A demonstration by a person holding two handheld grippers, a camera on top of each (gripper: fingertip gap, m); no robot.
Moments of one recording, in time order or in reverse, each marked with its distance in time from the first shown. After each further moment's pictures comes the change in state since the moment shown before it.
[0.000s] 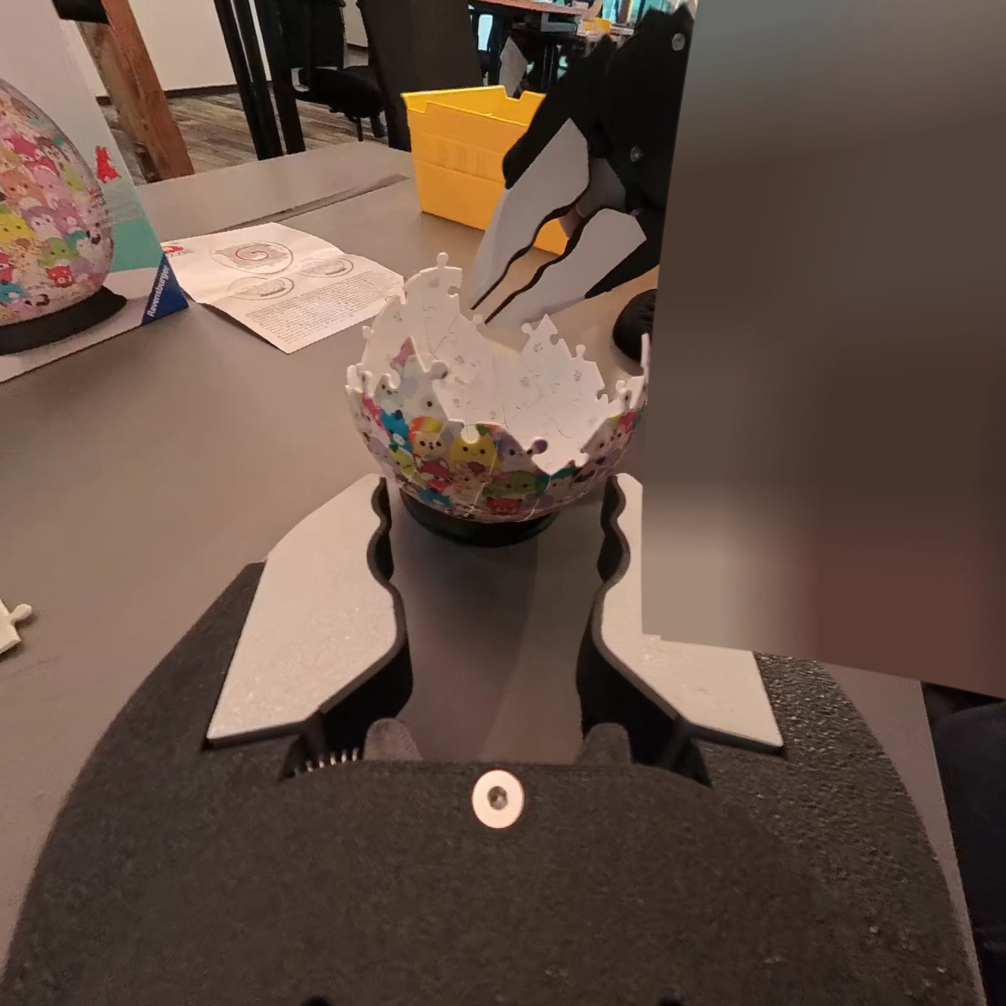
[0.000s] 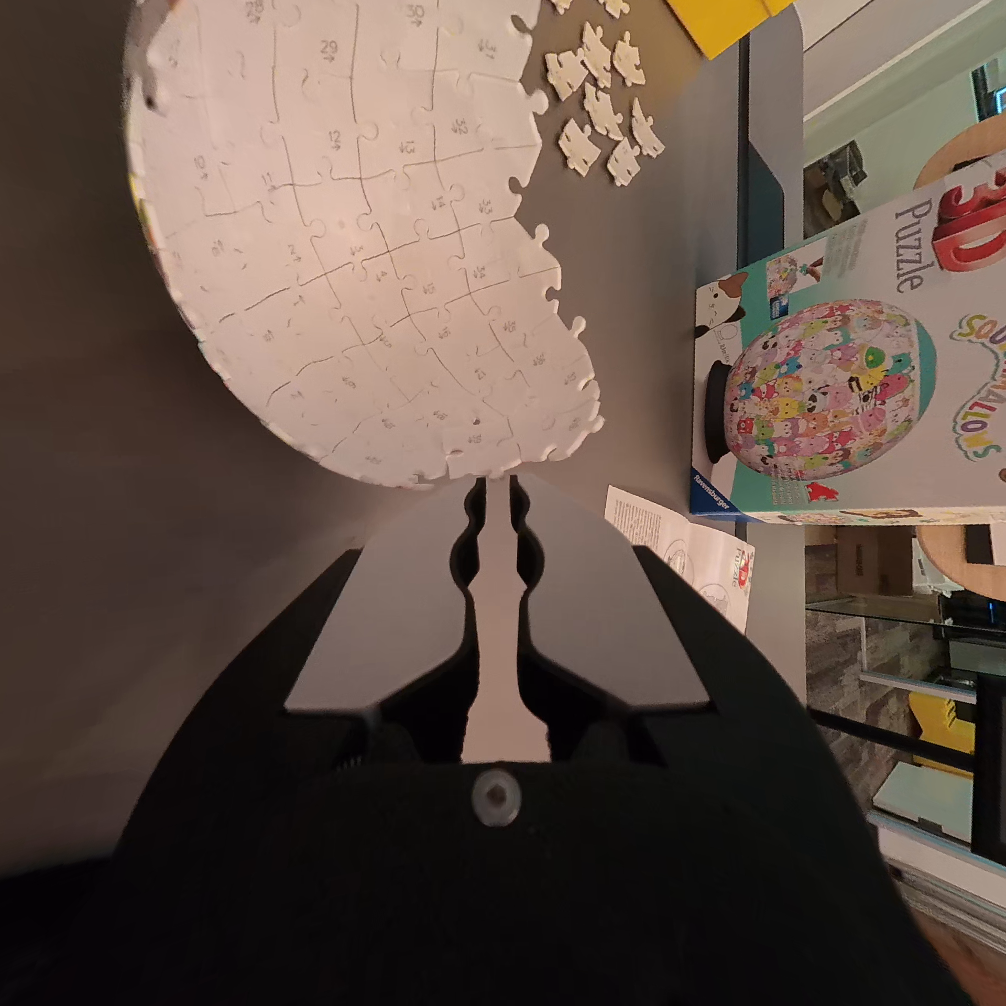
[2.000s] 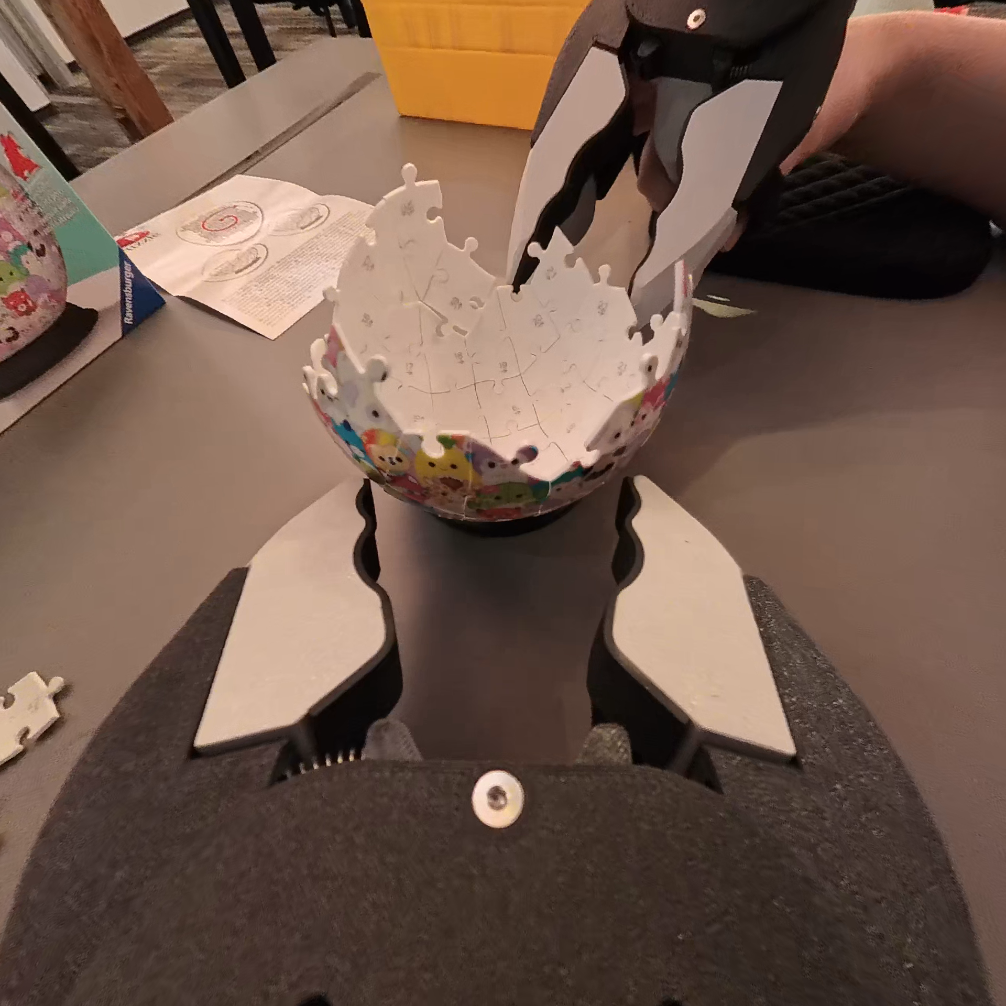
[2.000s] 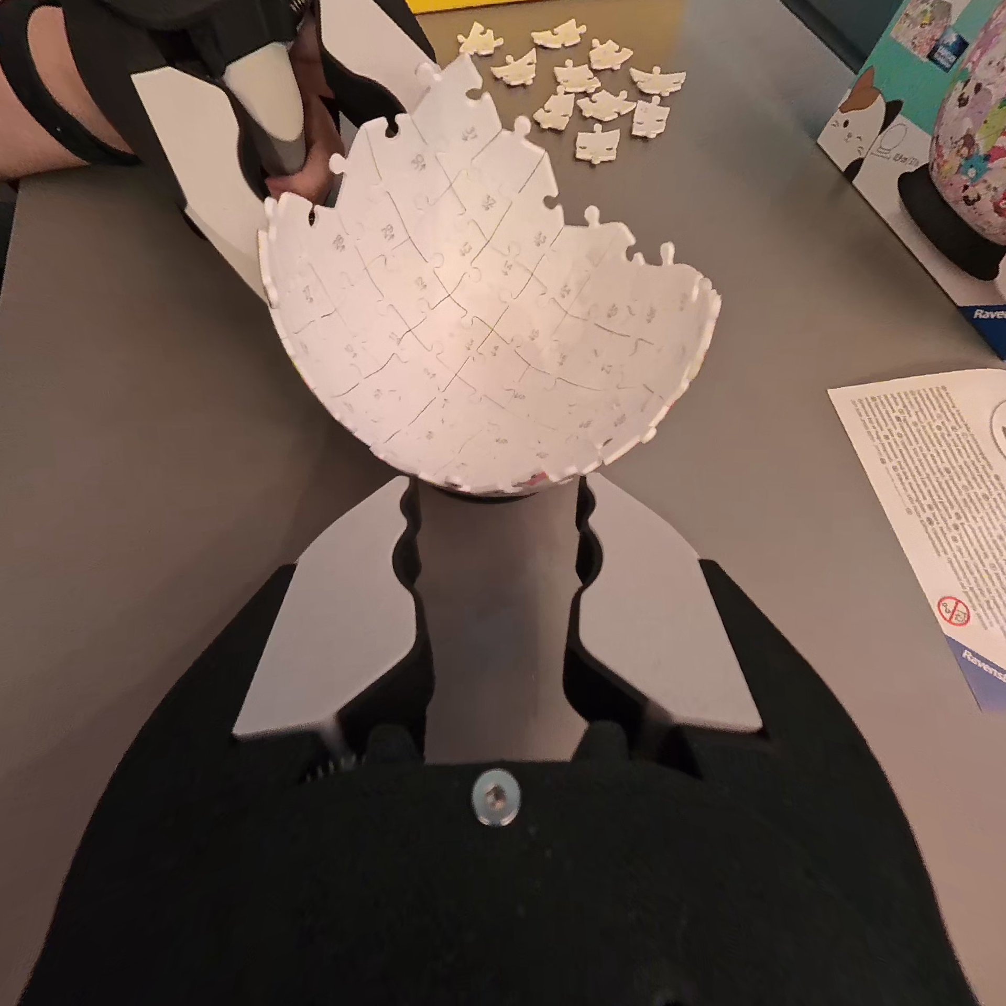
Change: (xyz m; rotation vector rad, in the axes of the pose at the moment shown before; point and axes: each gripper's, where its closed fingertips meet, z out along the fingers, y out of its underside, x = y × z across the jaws) left arm -0.005 0.018 0.032 -0.172 -0.036 0.189; right arm -0.047 -0.009 -0.008 0.183 -0.188 0.690
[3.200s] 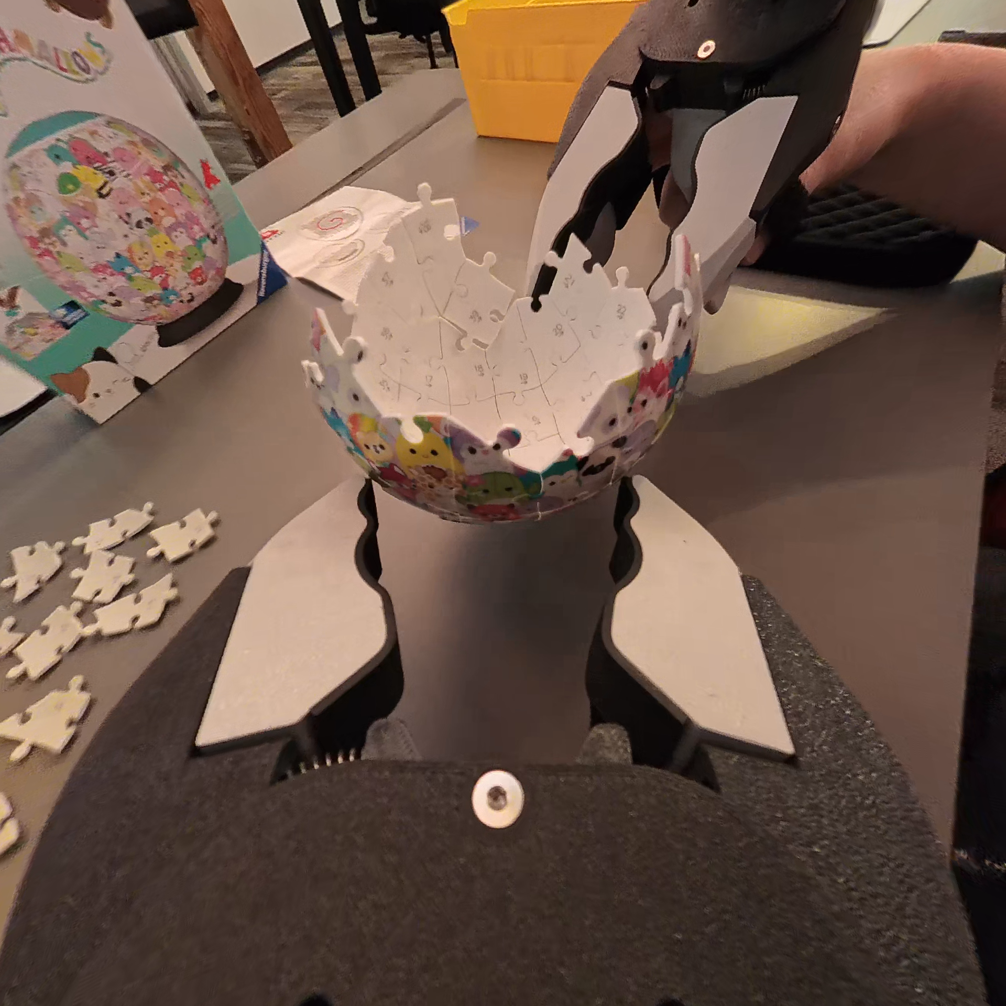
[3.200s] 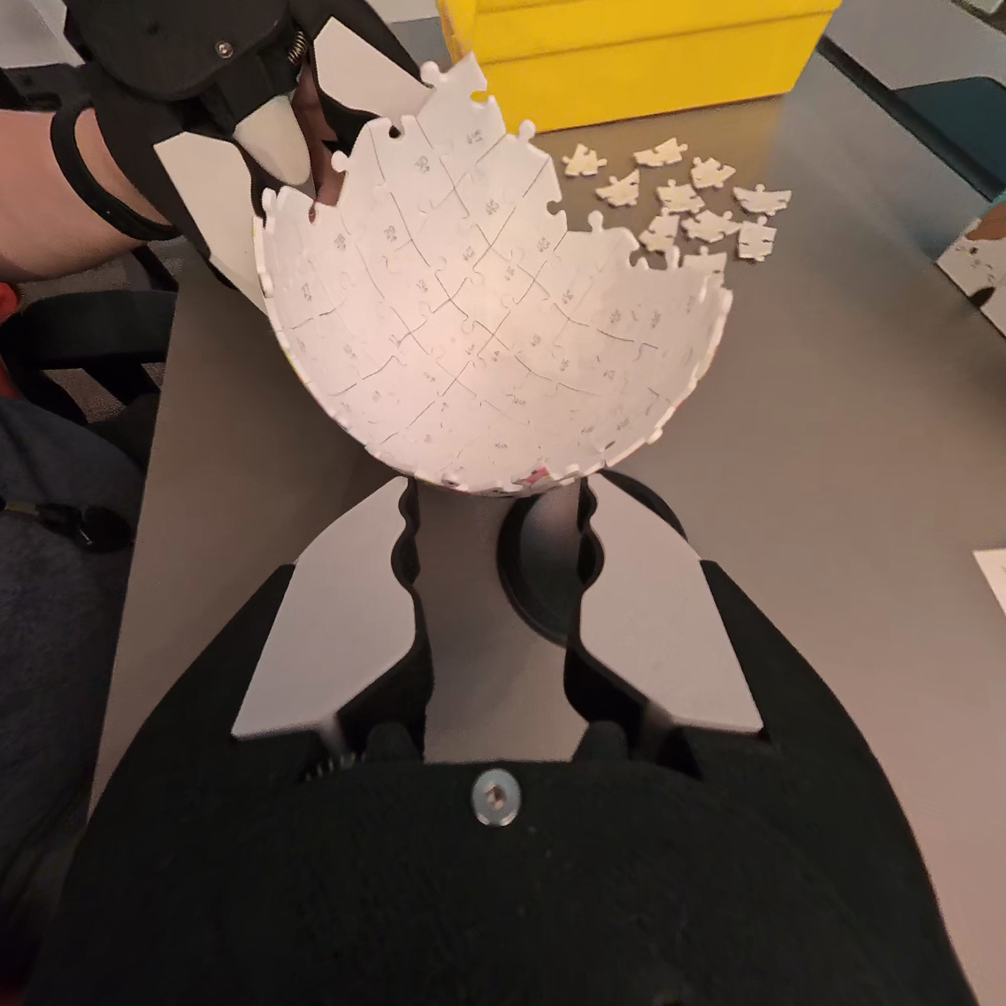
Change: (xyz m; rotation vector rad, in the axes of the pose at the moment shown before) left arm 0.007 0.006 -0.079 0.015 -0.154 -0.004; right arm -0.053 -0.057 0.032 0.059 -0.099 0.000
